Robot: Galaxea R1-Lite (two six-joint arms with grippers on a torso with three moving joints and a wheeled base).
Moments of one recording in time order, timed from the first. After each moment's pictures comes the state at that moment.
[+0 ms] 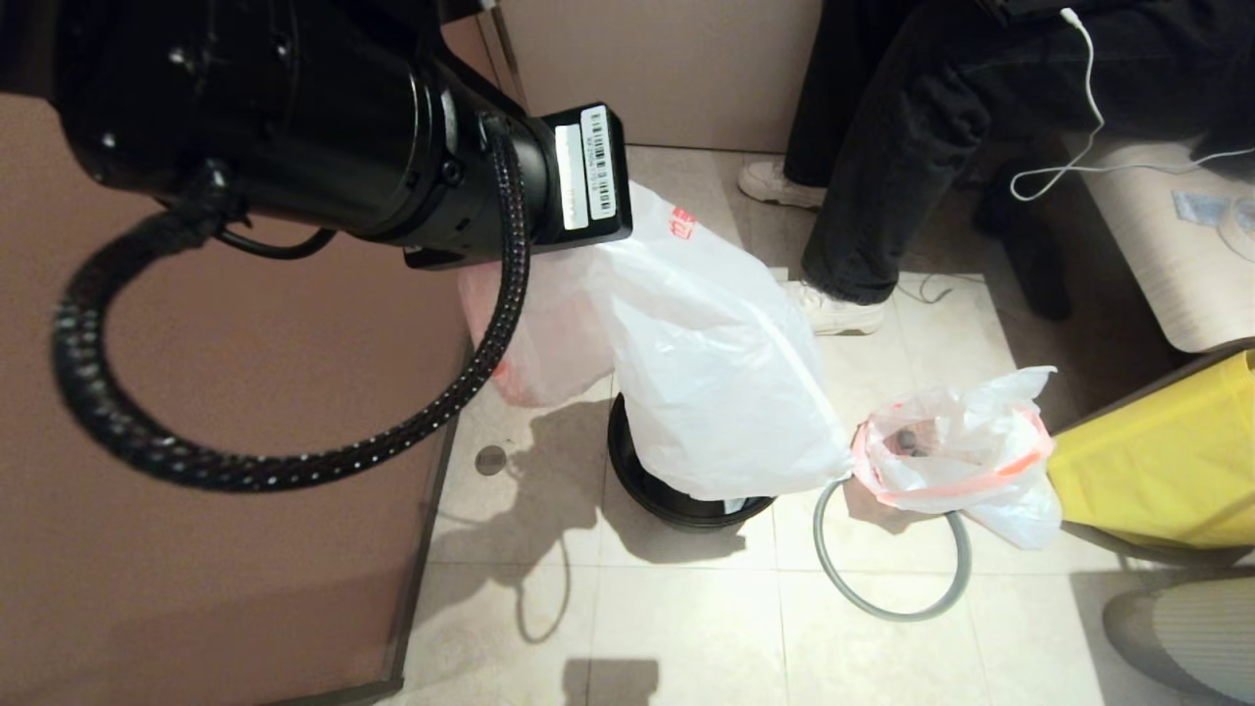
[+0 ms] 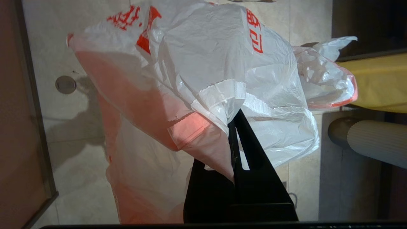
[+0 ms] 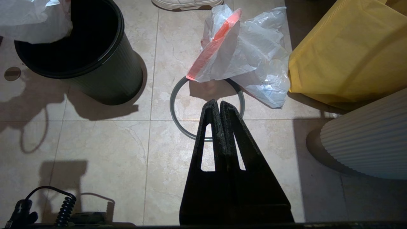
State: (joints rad) left arm -0.92 1.71 -1.95 0.70 0.57 -0.43; right arm 0.00 0.00 0.00 -0.01 -0.01 0.02
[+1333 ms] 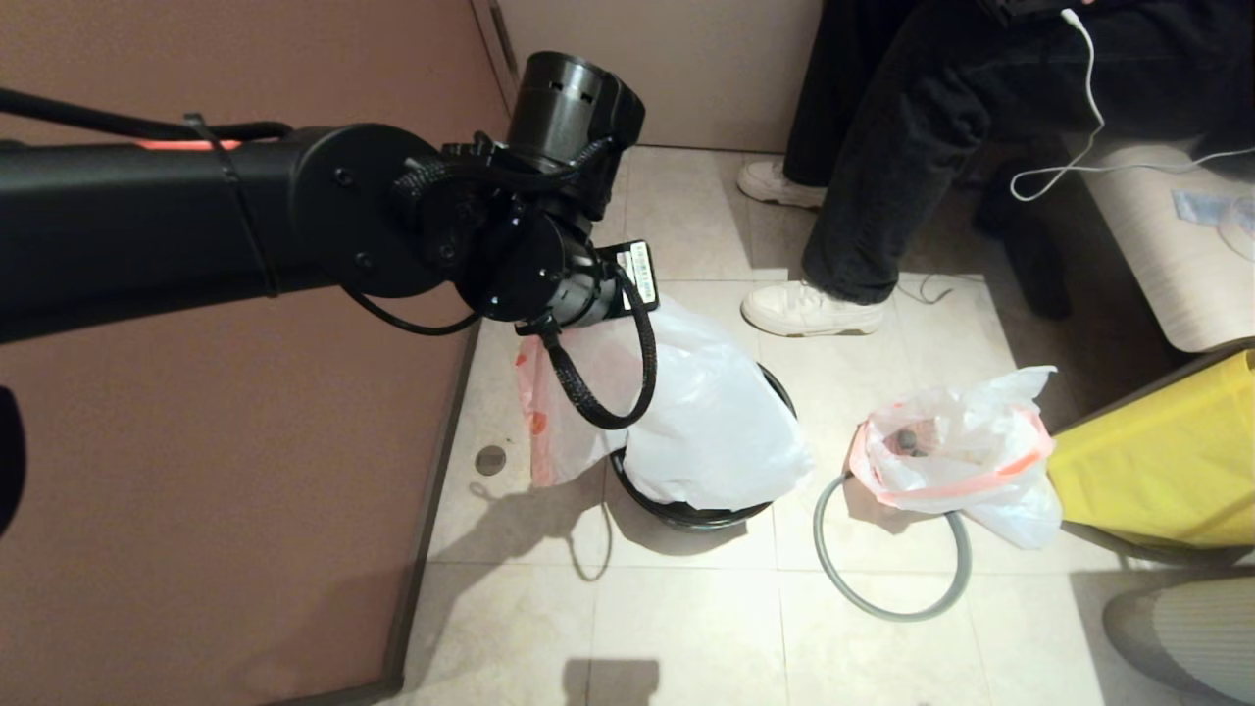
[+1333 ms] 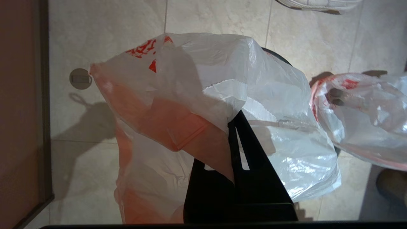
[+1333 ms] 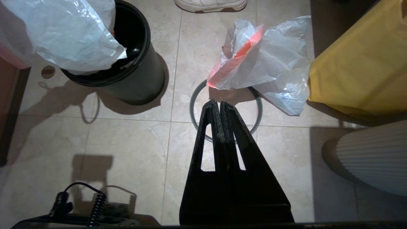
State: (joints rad) left arm -0.72 1.95 -1.86 0.42 0.55 -0.46; right arm 0.01 0.22 -0.20 0.00 0.06 0.03
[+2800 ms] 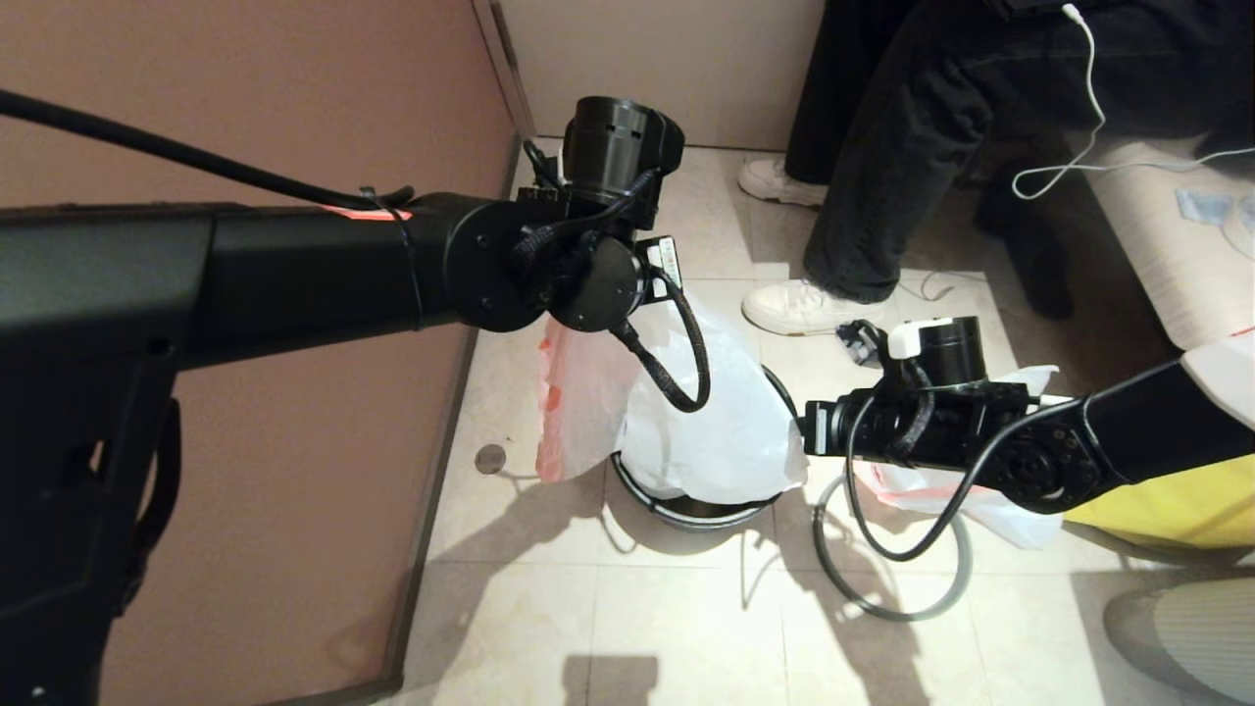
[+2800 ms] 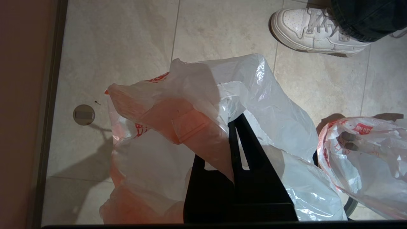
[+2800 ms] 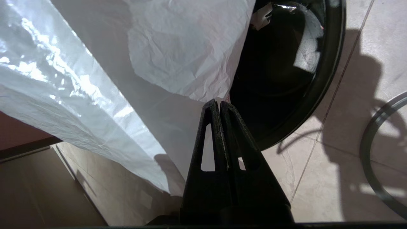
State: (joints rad) left arm -0.71 2.09 -1.94 0.22 0.65 -0.37; right arm 0.37 2.05 -1.15 -0.46 0.29 0.31
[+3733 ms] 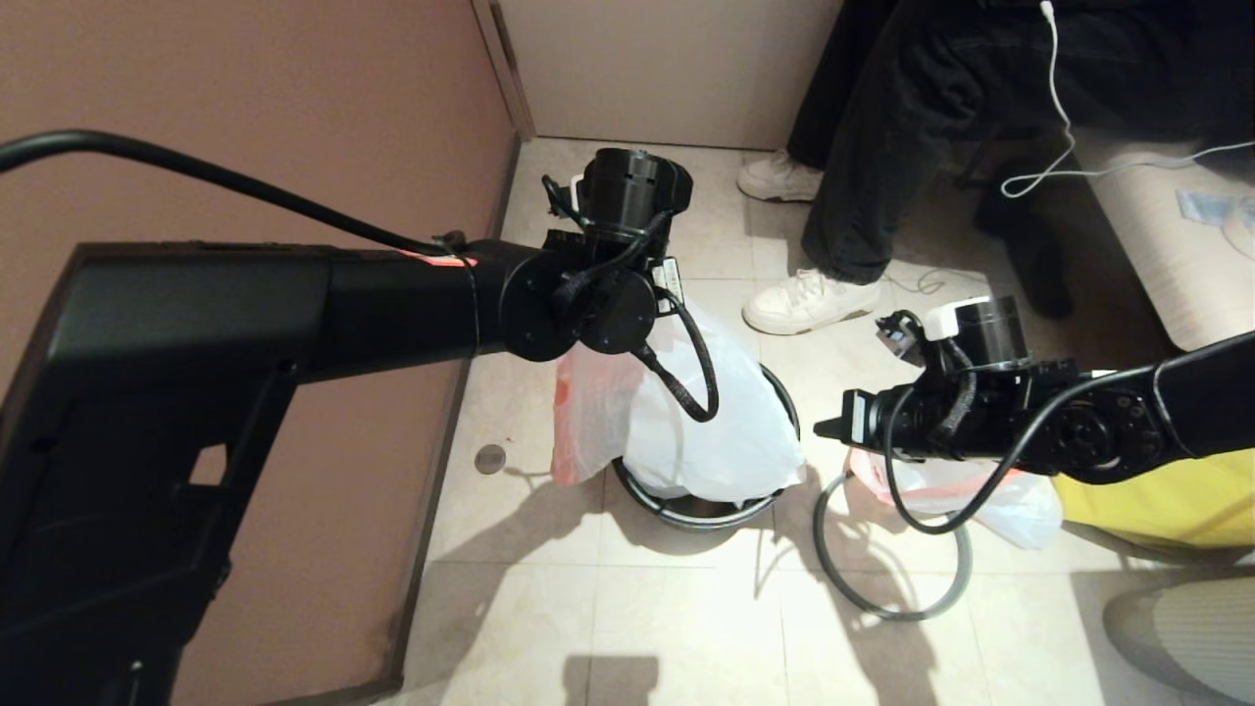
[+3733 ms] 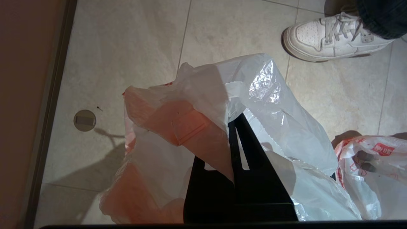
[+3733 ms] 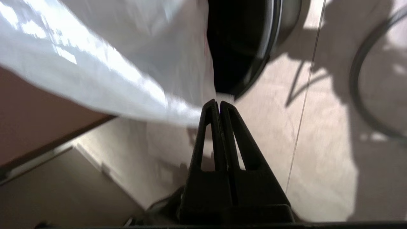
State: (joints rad) left arm -0.69 2.17 -1.94 0.11 0.69 -0.36; right arm 0.30 1.95 -1.16 -0.21 0.30 0.41
